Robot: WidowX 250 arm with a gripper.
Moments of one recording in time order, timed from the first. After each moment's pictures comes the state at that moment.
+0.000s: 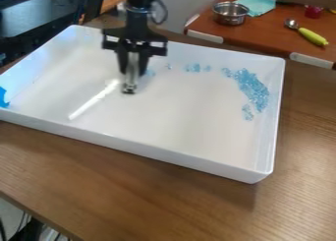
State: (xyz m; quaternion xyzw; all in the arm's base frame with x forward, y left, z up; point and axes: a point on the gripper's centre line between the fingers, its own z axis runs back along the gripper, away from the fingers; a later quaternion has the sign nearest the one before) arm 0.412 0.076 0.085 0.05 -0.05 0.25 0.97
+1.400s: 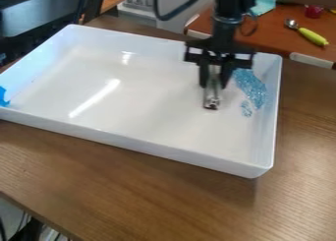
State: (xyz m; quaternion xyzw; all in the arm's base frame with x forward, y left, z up) arm 0.443 -0.054 0.087 0.01 -0.06 0.19 0.98
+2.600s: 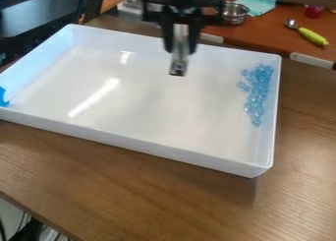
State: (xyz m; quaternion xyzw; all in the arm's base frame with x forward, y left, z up) arm 0.385 0.005 0.165 0.02 -0.10 0.23 0.97
